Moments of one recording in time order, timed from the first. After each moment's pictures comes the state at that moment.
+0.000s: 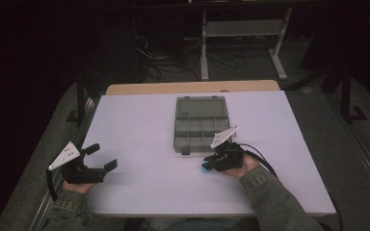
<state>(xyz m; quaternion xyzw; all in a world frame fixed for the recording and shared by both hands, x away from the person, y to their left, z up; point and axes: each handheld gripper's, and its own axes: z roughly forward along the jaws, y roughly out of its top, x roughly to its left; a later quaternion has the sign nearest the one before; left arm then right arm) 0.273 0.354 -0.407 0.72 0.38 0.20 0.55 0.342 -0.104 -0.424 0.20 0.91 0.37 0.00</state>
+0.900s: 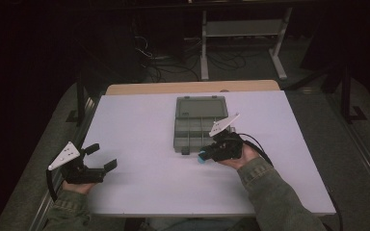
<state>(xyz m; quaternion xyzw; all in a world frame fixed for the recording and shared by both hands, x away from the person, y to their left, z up) 0.273 0.354 -0.407 0.72 0.38 0.20 0.55 0.350 -0.098 -0.386 0.21 0.90 0.39 0.00</state>
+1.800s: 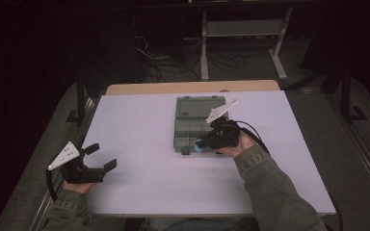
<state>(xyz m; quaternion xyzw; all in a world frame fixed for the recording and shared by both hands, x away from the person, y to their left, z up) 0.274 0.354 -0.407 0.72 0.38 0.20 0.55 0.372 -0.091 -0.360 0.21 0.89 0.40 0.02</state>
